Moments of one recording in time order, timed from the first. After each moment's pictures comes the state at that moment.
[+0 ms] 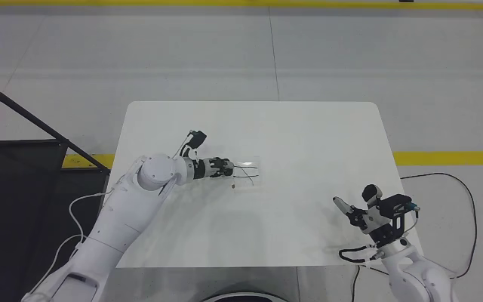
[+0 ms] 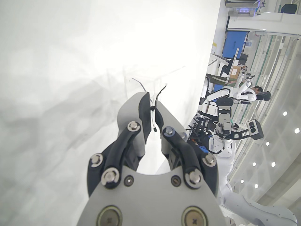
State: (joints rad) left arm 0.82 -1.16 -1.02 -1.19 -0.02 0.09 -0.86; right arm -1.74 -1.15 1.69 -1.85 -0.99 -0.43 0.03
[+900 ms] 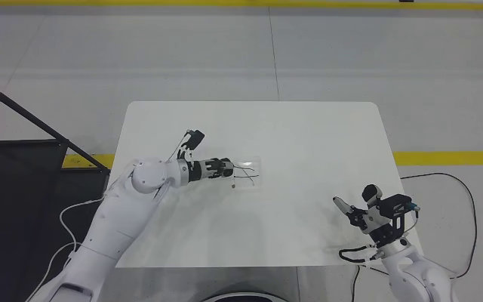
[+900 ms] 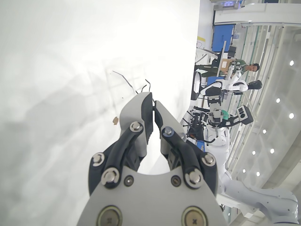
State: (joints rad) left arm 0.90 -1.14 -1.11 -1.30 -0.04 -0.02 -0.91; right arm -1.74 -1.15 1.69 -1.85 -0.99 -0.43 0.03
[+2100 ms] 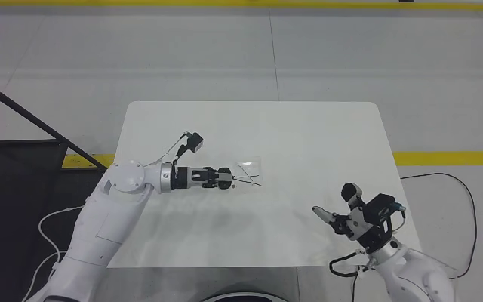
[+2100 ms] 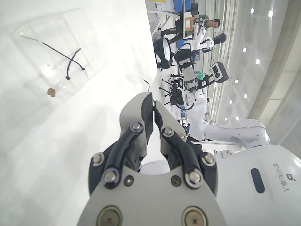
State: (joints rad) left arm 0.97 -1.10 -1.21 -1.39 -0.27 -0.19 -1.20; right arm -1.76 -1.14 1.63 -2.04 -0.96 -0.54 0.19
